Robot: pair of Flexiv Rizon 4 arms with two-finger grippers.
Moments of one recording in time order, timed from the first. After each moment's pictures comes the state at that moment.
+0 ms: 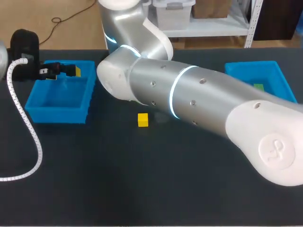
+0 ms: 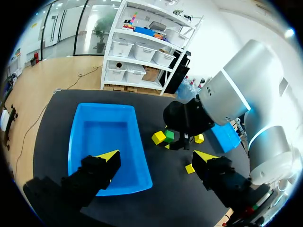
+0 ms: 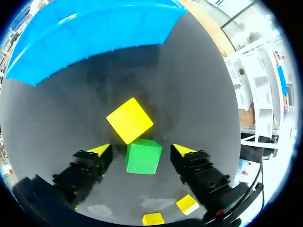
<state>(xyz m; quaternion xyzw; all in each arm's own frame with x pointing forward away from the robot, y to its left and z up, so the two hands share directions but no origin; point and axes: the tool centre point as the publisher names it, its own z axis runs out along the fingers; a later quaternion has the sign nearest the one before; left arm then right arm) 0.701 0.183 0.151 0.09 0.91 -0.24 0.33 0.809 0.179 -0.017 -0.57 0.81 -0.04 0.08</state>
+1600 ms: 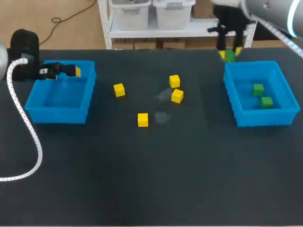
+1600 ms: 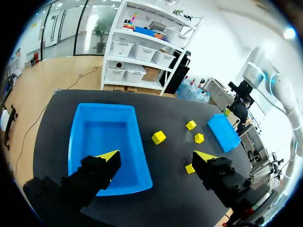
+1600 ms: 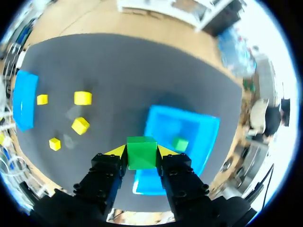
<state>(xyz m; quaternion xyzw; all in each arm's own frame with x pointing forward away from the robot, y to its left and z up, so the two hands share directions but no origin) 0.701 0.183 0.151 0.09 0.91 -0.24 0.33 0.801 -0.126 0.116 -0.09 0.99 -0.02 -0.05</state>
